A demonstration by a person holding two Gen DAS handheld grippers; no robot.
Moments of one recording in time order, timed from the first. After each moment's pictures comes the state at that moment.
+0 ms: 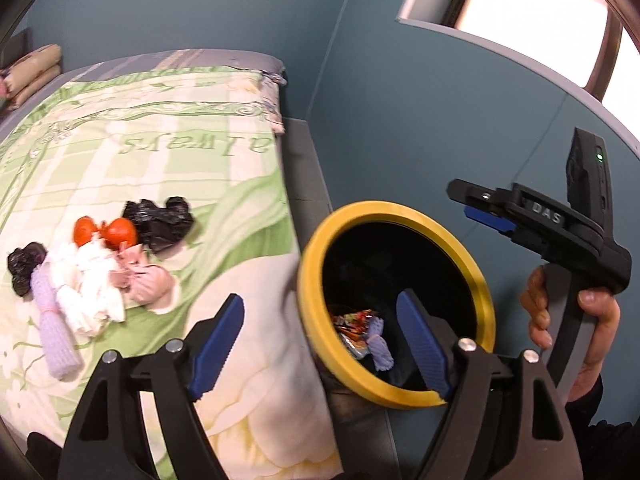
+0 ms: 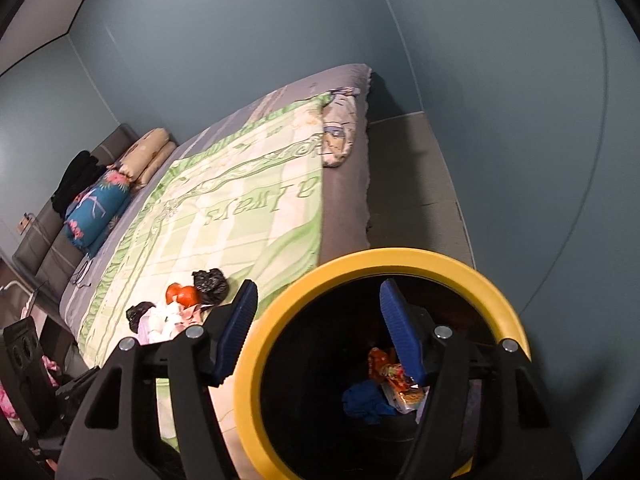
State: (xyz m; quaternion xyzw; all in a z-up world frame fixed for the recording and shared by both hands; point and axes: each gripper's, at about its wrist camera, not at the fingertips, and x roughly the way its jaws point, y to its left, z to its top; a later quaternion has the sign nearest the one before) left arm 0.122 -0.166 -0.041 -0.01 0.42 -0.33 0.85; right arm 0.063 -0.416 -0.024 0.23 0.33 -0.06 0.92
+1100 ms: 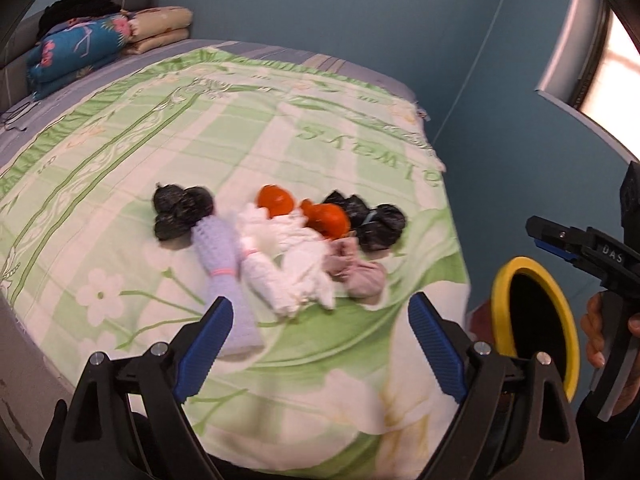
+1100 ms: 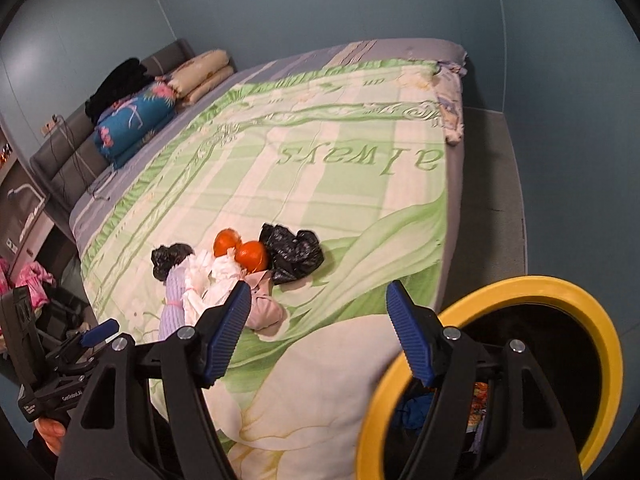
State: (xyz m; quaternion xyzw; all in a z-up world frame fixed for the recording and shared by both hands) left arm 0.172 0.014 -0.074 -0.08 0.42 -0.13 0.89; right arm 0.177 -0.270 -0.034 0.12 0.41 0.05 0.90
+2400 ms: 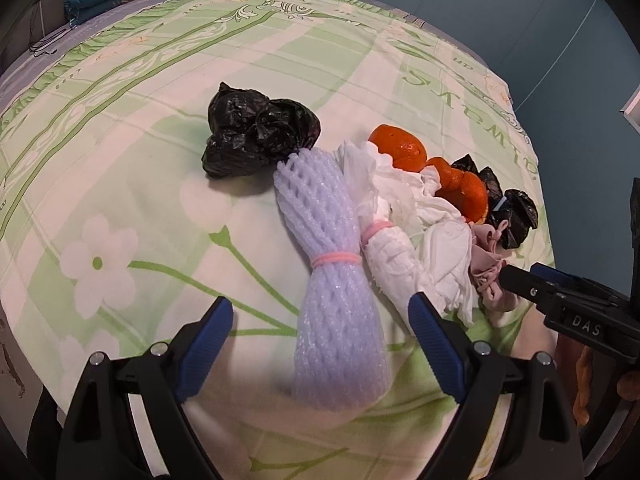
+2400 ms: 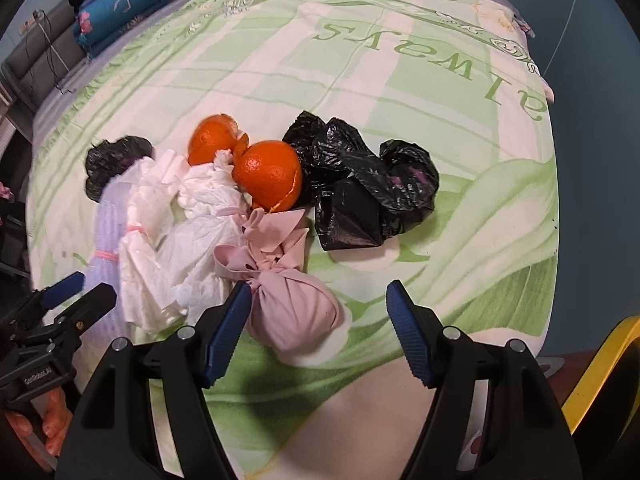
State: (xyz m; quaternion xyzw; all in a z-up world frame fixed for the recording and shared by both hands) left arm 0.247 0.062 -0.171 -0.12 0.52 -0.05 0.85; right arm 0.280 -0.154 -0.156 -0.01 0.55 0.05 0.84
